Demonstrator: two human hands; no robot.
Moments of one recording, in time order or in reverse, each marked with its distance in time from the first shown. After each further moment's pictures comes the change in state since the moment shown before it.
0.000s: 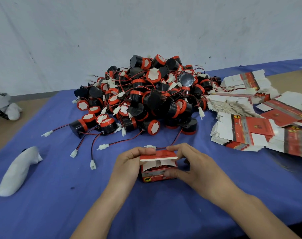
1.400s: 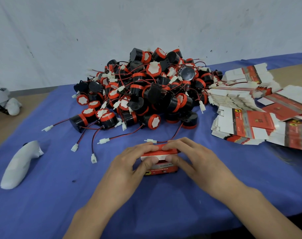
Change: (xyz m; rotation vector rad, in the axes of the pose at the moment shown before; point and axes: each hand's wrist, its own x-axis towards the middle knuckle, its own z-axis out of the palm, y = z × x) left_hand -0.014 -0.023 -0.029 0.605 -0.130 0.574; right_hand -0.004 -0.011 -0.006 -0.147 -0.046 -0.046
